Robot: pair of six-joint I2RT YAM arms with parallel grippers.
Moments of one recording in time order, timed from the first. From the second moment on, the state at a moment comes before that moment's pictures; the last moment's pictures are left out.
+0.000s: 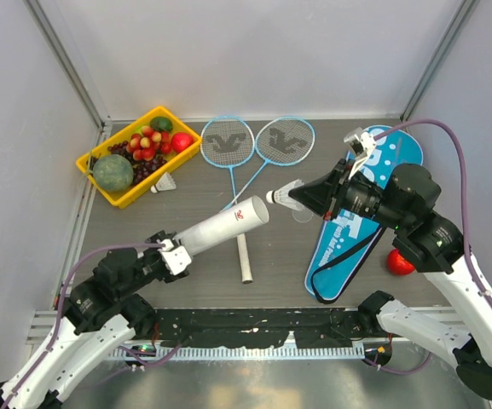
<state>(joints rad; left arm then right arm) -0.70 0.26 0.57 -0.67 0.06 0.56 0.62 0.86 1.25 -0.45 -0.40 0.41</state>
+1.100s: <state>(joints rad) -0.70 0.25 0.53 -0.57 0.20 0.56 0.69 0.89 0.93 0.02 -0.65 0.72</state>
